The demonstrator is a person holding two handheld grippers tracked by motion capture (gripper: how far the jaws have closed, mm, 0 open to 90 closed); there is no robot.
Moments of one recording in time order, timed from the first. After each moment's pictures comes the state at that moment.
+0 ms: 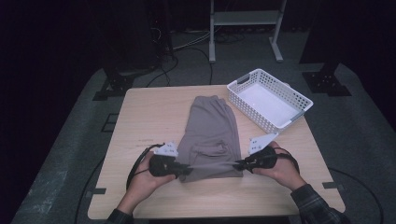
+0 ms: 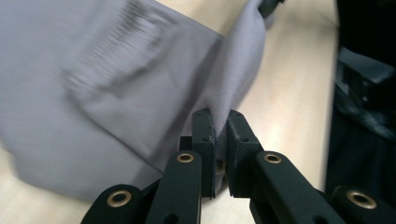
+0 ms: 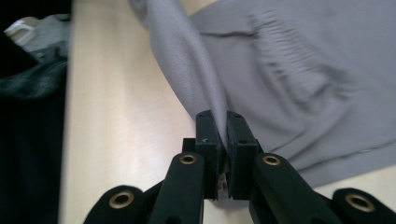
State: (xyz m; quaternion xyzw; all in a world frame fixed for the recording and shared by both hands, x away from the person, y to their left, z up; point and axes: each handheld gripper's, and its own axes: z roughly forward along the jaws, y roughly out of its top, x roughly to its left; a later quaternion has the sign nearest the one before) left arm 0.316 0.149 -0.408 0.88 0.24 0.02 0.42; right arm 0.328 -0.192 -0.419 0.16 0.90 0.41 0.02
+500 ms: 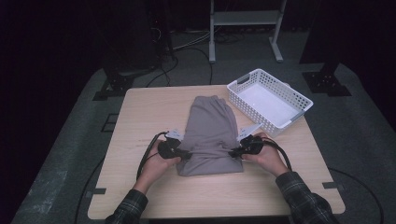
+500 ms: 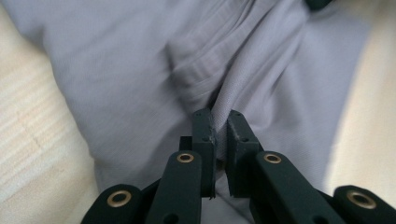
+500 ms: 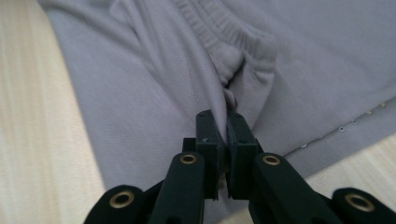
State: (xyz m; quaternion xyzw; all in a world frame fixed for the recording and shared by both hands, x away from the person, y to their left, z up) left arm 0.382 0.143 -0.454 0.88 0.31 0.03 0.36; right arm 0.391 -0.176 -0.460 0.23 0.90 0.36 0.05
